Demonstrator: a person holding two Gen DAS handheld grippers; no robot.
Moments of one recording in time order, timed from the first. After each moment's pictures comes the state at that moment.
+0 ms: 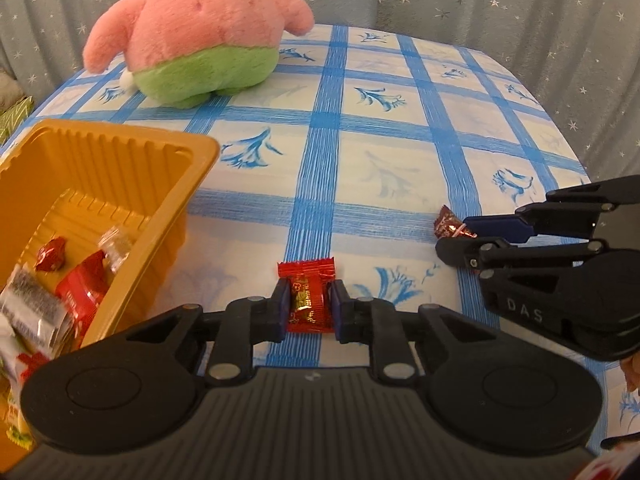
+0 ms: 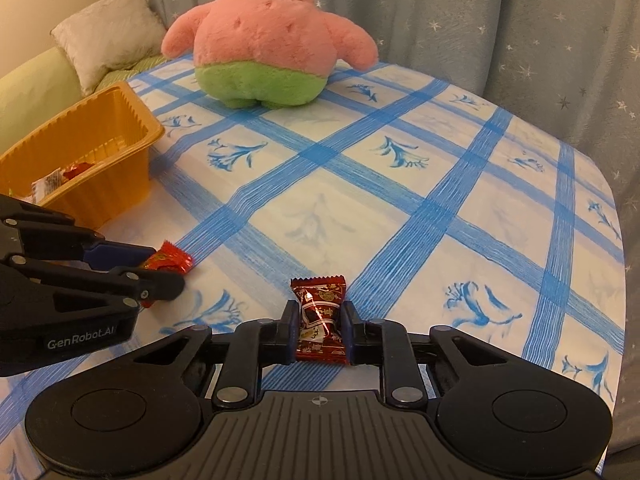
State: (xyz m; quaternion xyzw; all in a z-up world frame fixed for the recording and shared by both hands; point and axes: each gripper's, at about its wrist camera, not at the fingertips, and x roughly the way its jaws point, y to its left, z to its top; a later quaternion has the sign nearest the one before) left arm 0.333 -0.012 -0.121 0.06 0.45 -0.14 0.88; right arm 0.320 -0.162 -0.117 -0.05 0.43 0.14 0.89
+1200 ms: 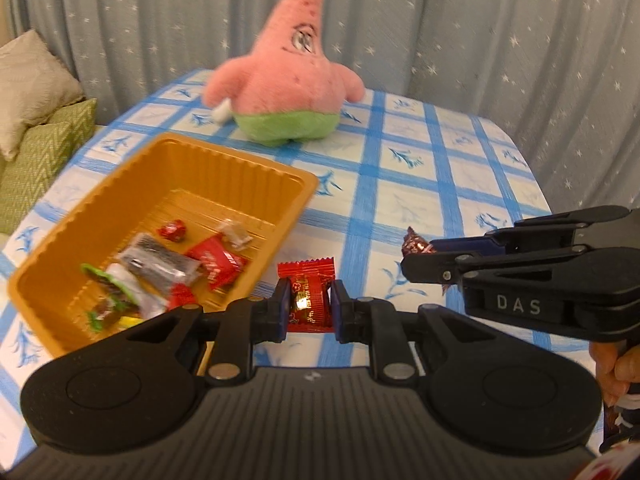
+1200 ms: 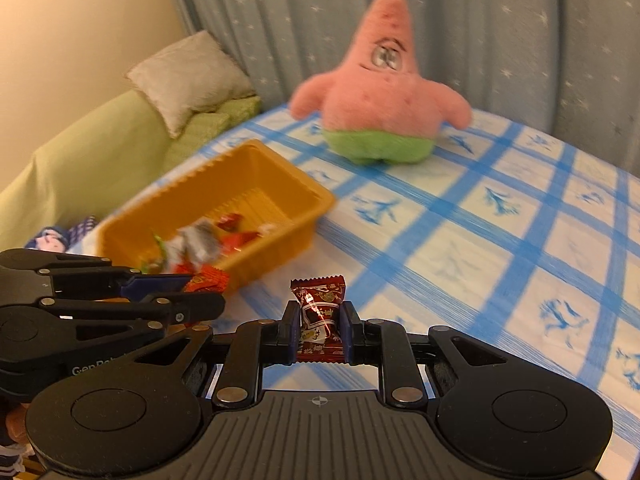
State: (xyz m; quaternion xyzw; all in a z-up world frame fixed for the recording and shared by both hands) left arm 0.247 0.066 -0.032 0.01 0.40 -0.10 0.91; right arm 0.265 -0.105 -0.036 0.03 0.40 0.24 0.88
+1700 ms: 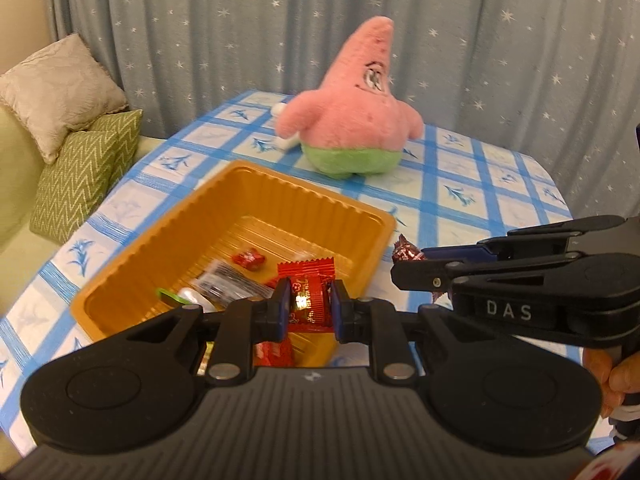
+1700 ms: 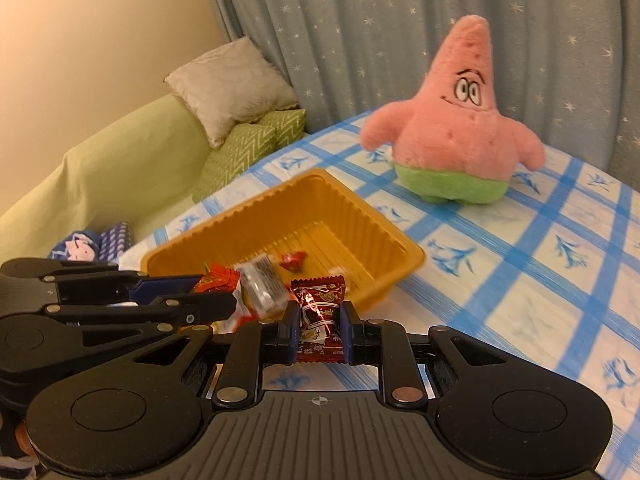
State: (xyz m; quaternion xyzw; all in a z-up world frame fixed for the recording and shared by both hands) left arm 0.260 0.120 -0.013 0.00 0.37 -0.05 0.93; right arm 0.295 -0.043 -0.019 0.03 0.38 0.29 0.88
